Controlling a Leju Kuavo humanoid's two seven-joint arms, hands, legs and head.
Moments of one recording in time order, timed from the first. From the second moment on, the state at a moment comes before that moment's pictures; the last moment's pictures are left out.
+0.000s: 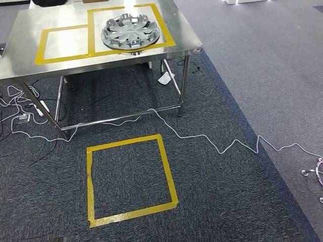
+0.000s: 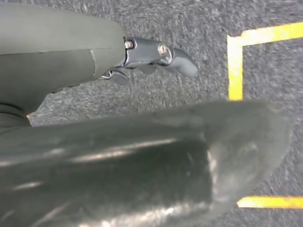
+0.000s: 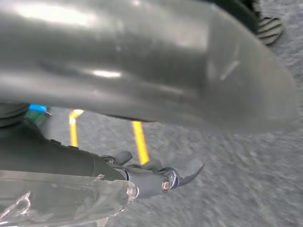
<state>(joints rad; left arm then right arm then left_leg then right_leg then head) -0.04 -0.09 1.35 -0.22 -1.09 -0.07 -0.44 -0.07 0.15 -1.45 -0.24 1.24 0.06 0.03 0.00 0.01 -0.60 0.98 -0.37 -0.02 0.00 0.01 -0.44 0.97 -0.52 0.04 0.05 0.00</state>
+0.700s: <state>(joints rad) -0.05 -0.10 1.36 -0.22 -1.09 -0.07 -0.46 -0.05 0.13 -1.44 -0.24 1.24 0.07 -0.03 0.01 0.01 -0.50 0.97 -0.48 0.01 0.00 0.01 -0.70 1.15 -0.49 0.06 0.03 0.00</state>
